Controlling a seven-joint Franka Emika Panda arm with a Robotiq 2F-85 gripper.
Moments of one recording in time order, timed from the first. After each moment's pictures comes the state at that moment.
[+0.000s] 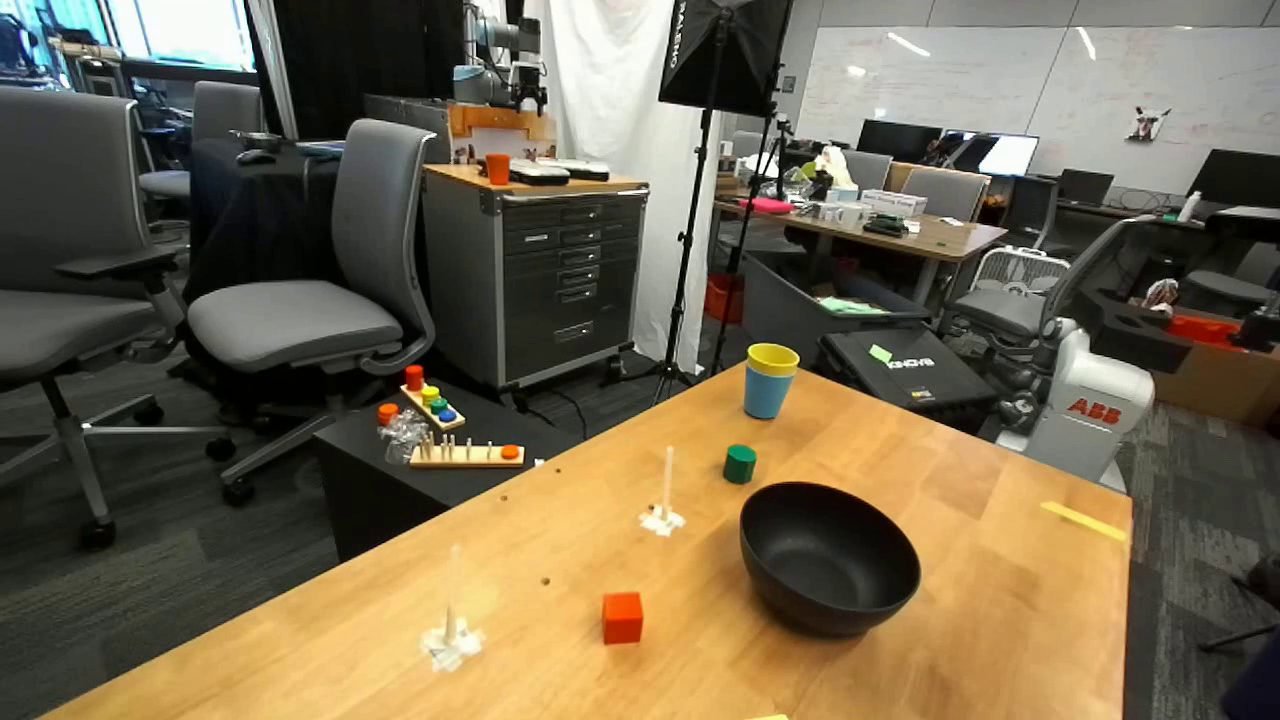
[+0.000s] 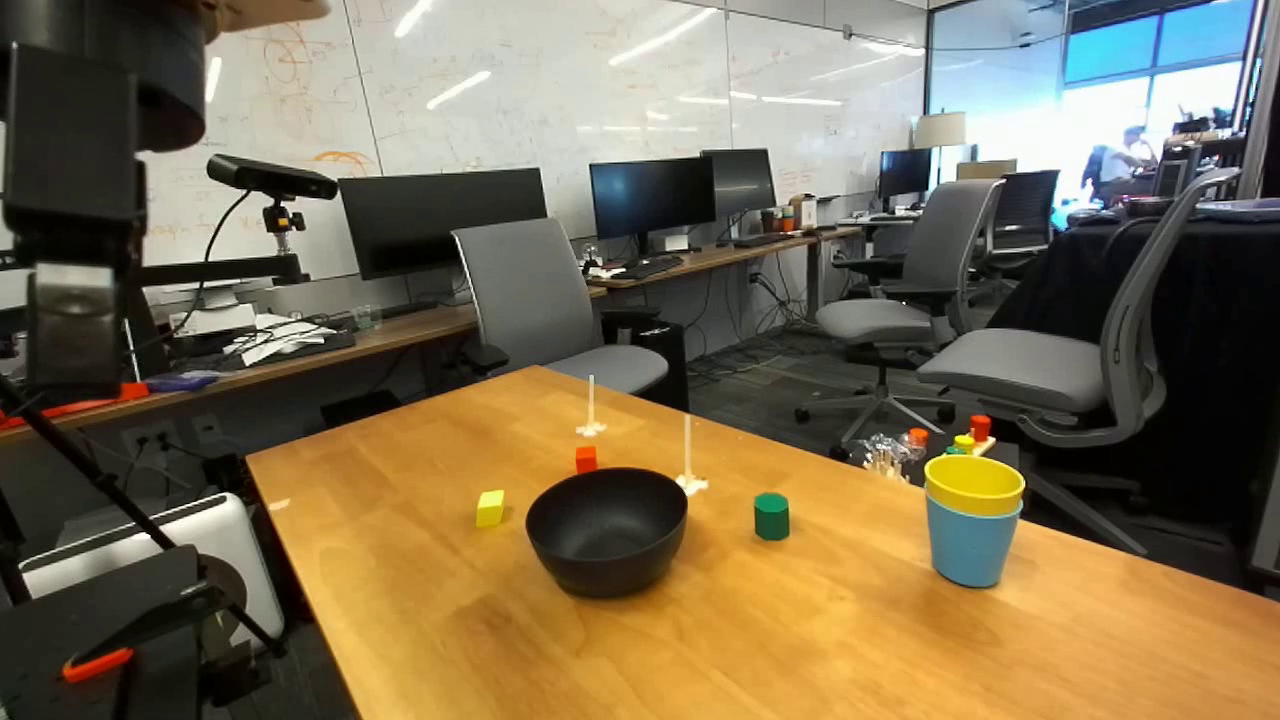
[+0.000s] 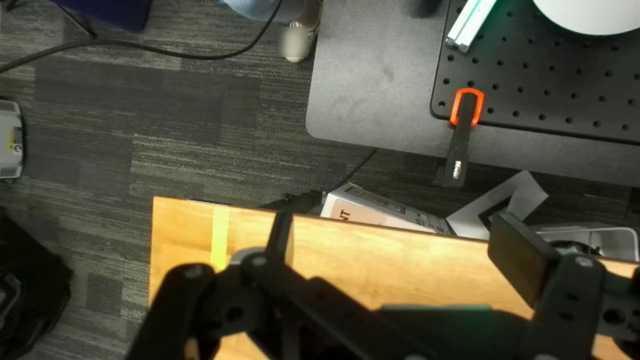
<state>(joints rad) -0.16 -0.72 -0.06 -2.78 -0.41 1.87 -0.20</state>
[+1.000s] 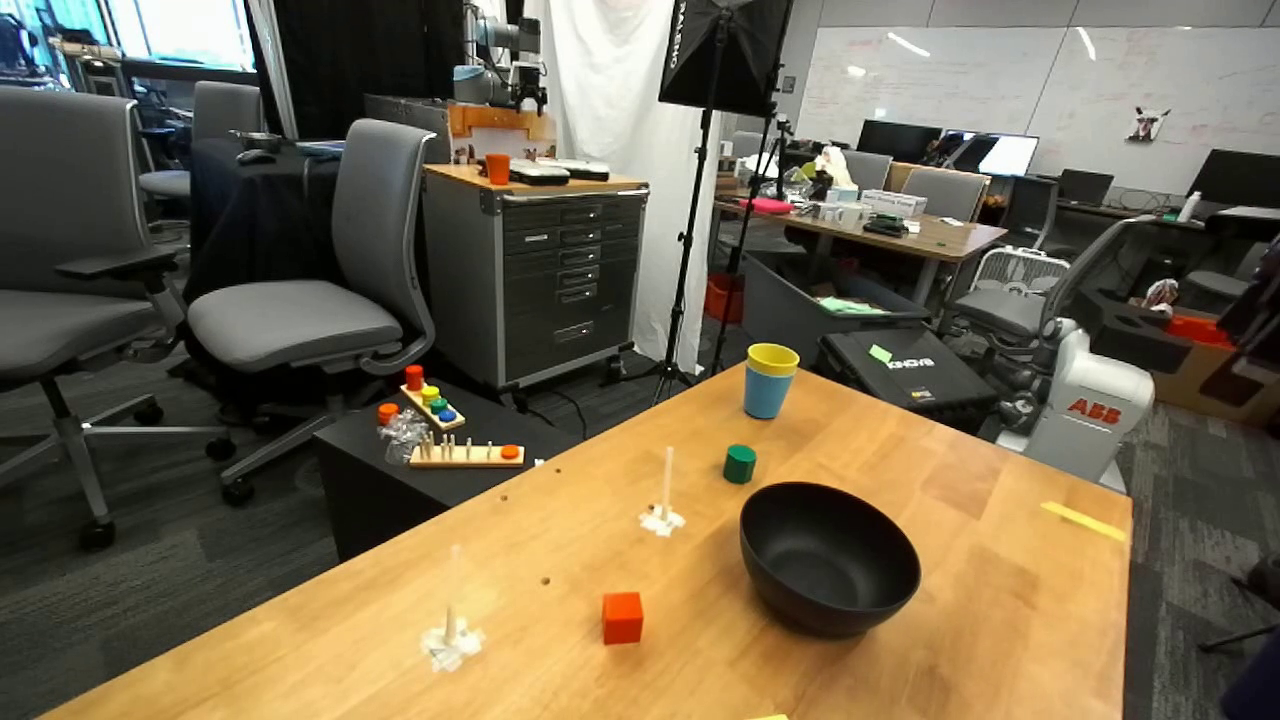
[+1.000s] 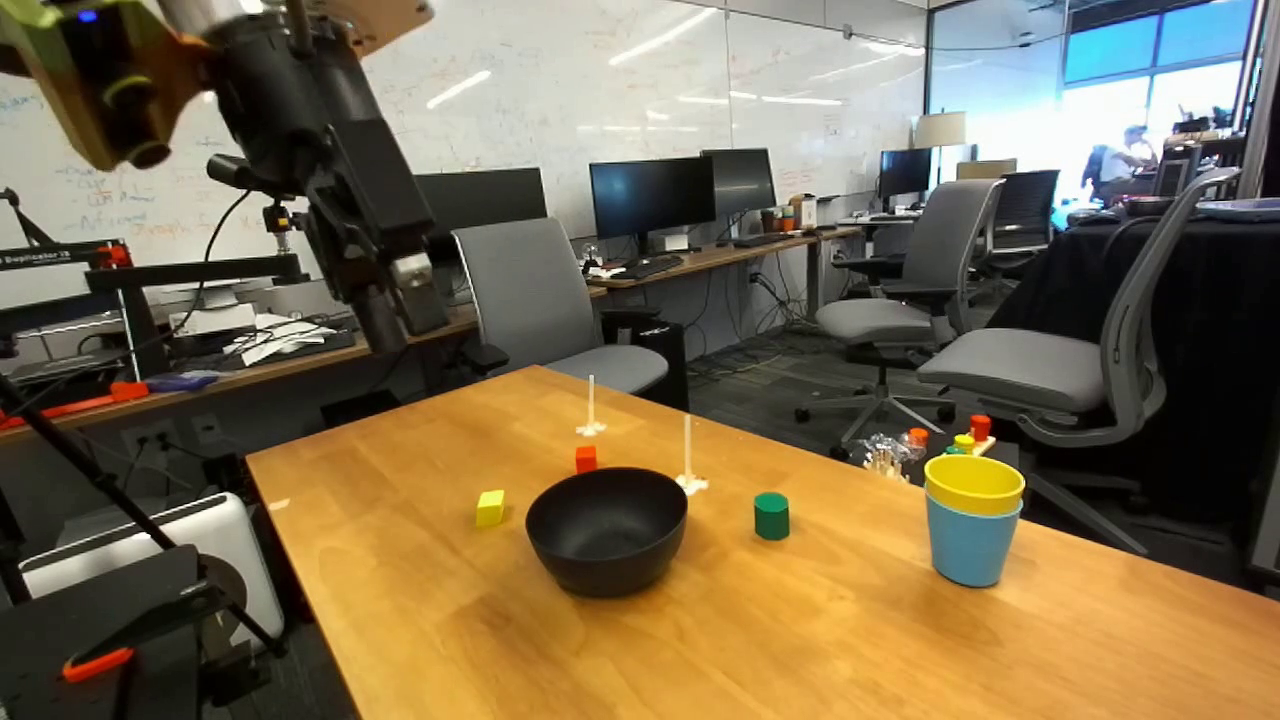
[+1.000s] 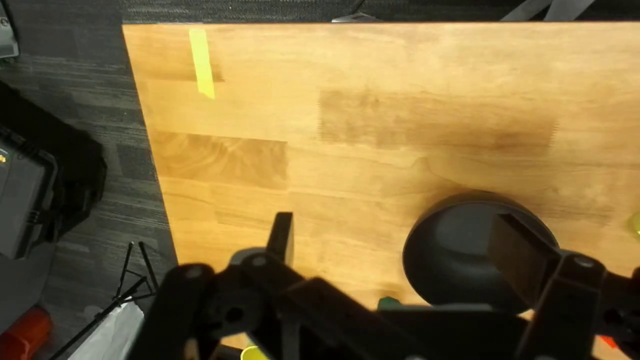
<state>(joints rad) -0.13 -0.55 0.00 -2.78 -0.40 2.38 0.05</state>
